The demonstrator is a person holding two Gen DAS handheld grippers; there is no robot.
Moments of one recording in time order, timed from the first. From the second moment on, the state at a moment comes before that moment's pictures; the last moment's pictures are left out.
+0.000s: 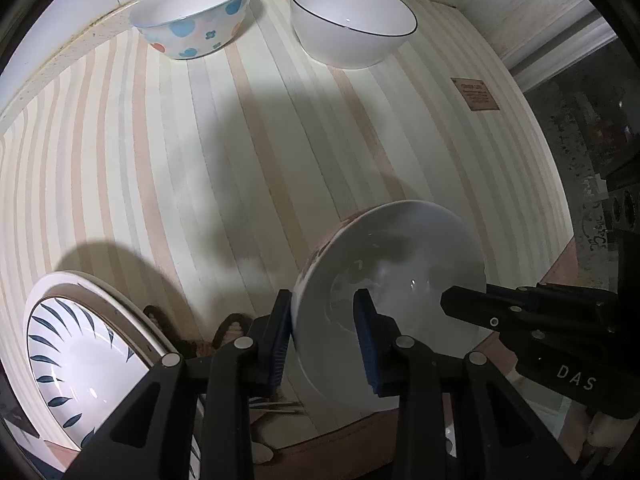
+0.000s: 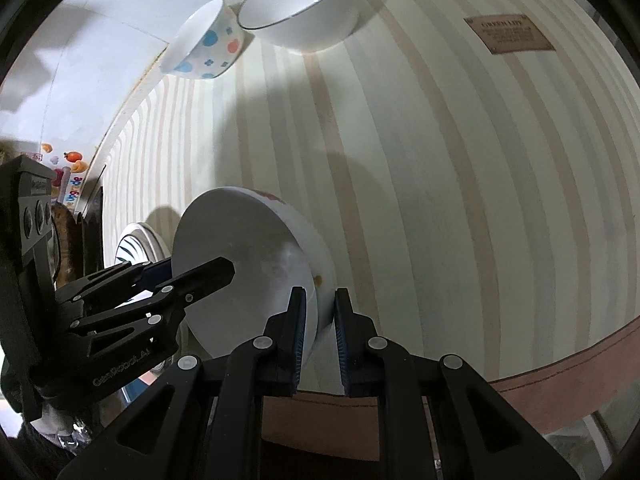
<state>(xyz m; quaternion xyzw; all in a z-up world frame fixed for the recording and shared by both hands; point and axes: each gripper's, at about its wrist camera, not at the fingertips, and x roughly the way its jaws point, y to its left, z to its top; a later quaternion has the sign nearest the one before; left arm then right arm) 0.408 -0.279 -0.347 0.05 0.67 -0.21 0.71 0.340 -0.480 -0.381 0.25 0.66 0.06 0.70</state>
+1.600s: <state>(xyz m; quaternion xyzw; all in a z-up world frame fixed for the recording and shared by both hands) 0.606 -0.333 -0.351 -0.01 0.67 -0.16 0.73 0.571 -0.573 -0.392 0.28 0.63 0.05 0.72</state>
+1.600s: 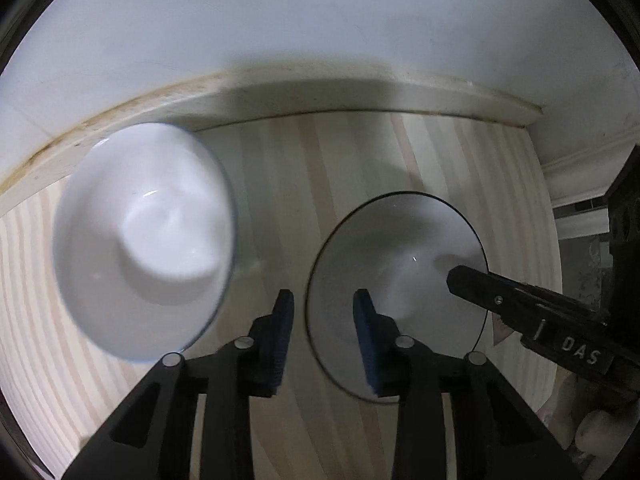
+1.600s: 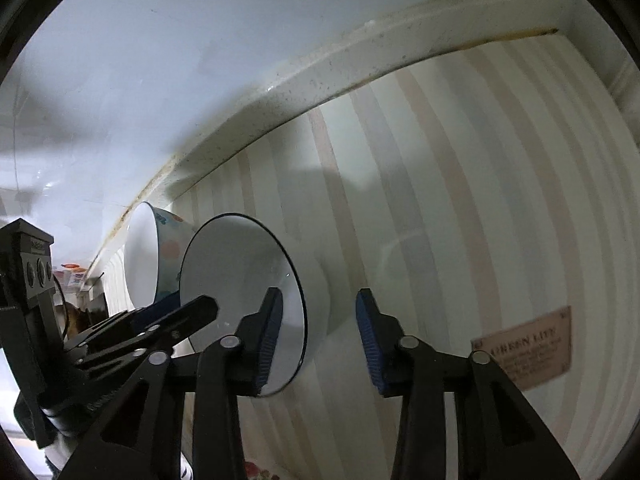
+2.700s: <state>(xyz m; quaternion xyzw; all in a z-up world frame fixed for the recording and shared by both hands) 0.515 -0.315 -0.269 0.01 0.63 -0.19 0.75 0.488 -0.525 -0.309 0.22 0.62 0.06 0.75</state>
